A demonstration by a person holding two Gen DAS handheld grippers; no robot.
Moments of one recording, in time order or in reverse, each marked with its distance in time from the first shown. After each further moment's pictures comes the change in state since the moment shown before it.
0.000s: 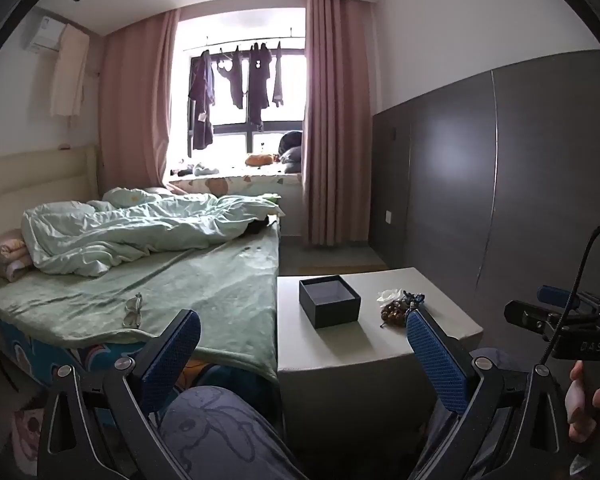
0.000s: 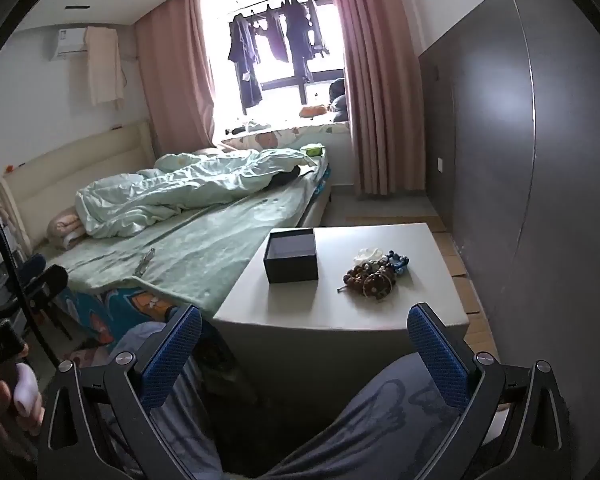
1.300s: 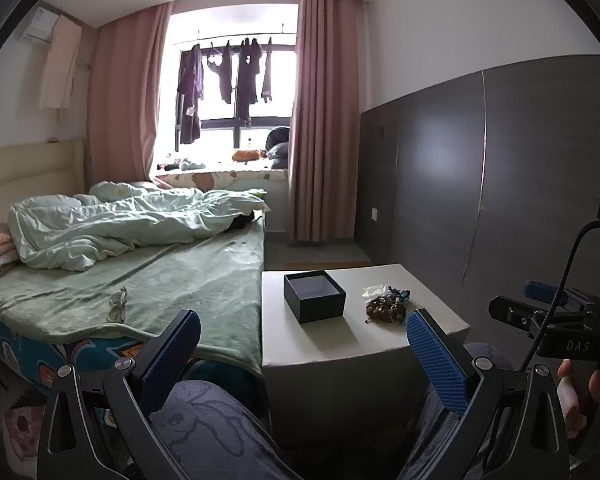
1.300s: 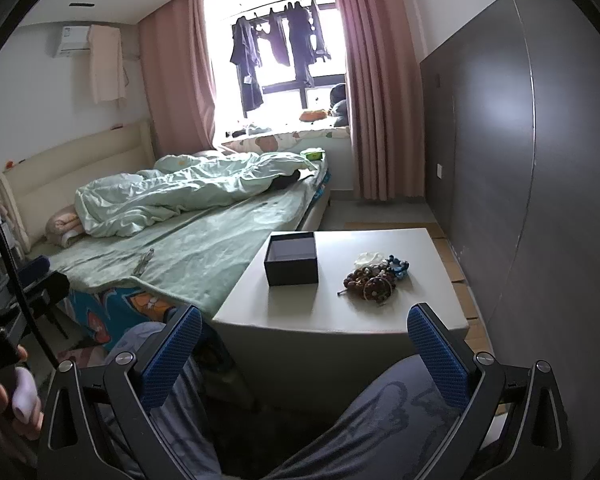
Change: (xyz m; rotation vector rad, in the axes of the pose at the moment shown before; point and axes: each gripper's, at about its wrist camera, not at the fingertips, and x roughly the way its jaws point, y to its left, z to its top) left arm 0.002 0.001 -0.002 -0.016 0.021 -0.062; right arm -0.003 0.003 -0.002 -0.013 -0.014 -0.008
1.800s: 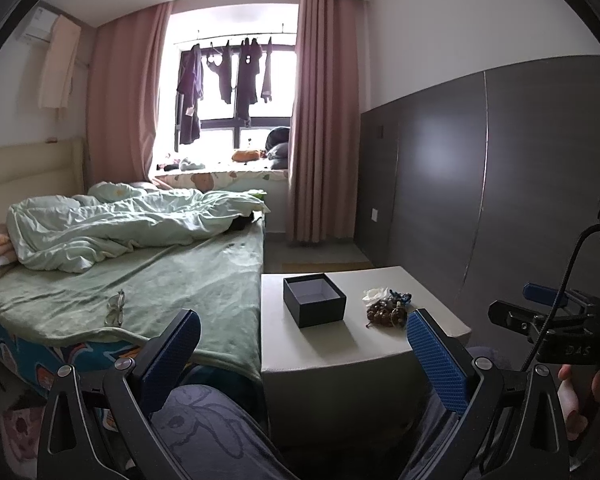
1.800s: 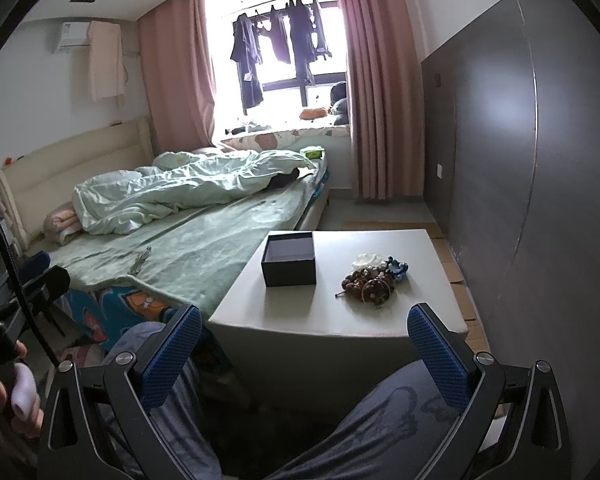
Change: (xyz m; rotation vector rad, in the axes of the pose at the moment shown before) left arm 0.007 -0.004 0.003 0.004 0.000 0.004; right arm 0.006 -0.005 0.004 -0.009 0.007 0.000
